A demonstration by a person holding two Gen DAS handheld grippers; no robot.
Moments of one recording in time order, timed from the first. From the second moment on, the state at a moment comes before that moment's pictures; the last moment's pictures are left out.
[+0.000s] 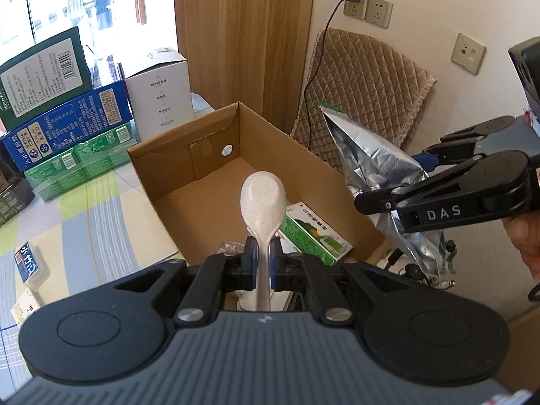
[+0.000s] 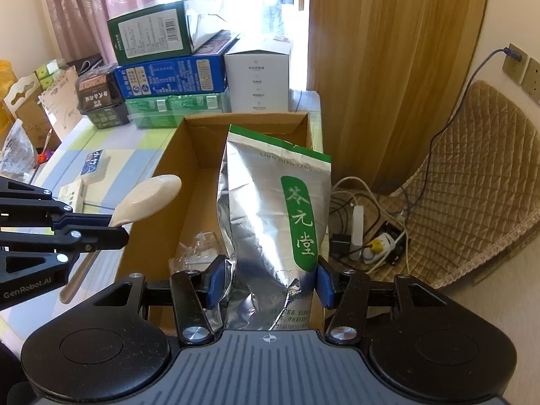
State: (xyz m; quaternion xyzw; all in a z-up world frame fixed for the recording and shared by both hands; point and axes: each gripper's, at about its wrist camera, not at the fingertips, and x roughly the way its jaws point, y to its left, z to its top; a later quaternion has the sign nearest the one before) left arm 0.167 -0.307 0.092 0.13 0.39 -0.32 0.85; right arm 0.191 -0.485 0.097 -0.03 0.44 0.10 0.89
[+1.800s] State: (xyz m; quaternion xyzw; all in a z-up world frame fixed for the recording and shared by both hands) left arm 0.226 -0.275 0.055 0.07 0.40 -0.27 0.87; right arm 0.261 -0.476 0.066 0.04 0.44 0.11 0.89
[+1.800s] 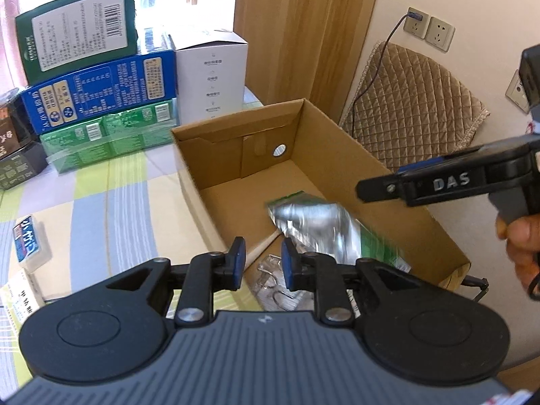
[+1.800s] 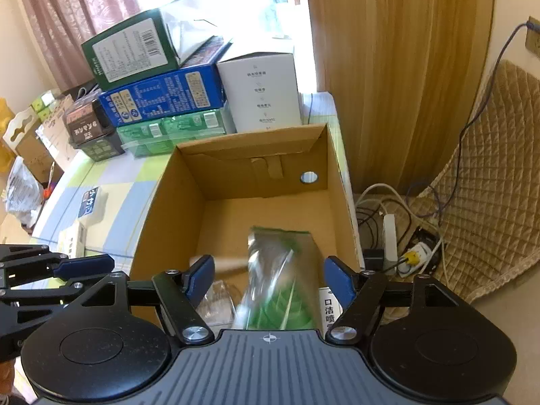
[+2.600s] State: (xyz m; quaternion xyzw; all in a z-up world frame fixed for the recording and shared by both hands) left arm 0.131 -0.194 0.090 0.05 0.37 -0.24 0.90; right arm 0.133 -0.424 0.098 -0.01 0.43 0.11 0.90
